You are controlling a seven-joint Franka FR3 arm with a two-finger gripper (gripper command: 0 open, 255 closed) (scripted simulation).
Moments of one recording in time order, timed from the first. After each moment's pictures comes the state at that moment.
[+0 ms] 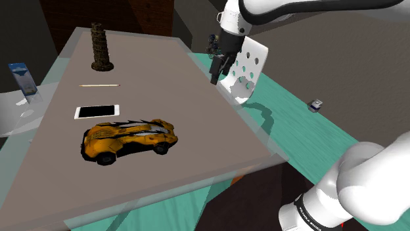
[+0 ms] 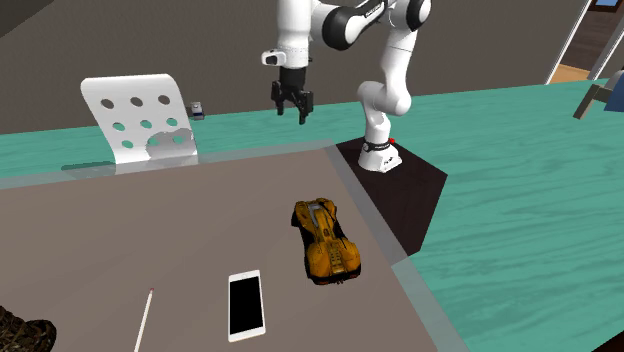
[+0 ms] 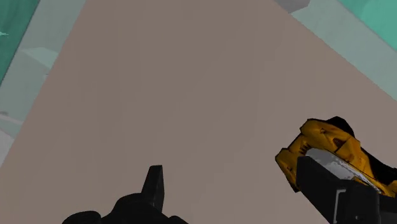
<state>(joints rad) 0.15 -0.26 0.09 -2.09 -0.03 1.89 -0.15</state>
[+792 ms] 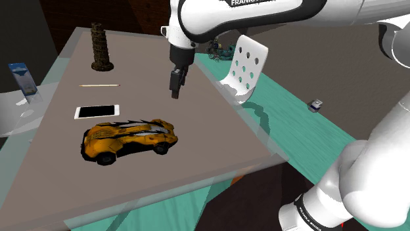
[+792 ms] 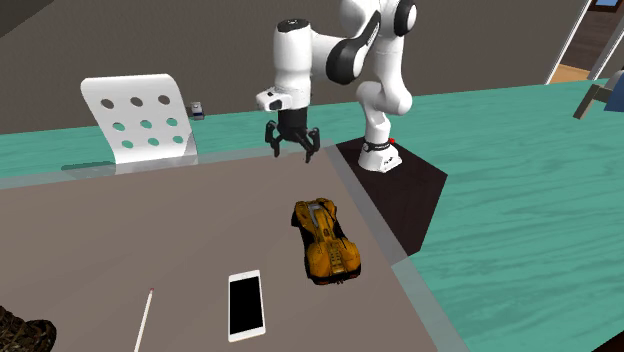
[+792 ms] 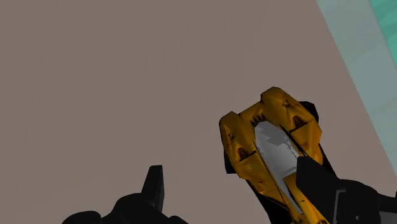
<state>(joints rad) 0.26 0.09 0.19 -1.84 -0.06 1.94 -0.34</state>
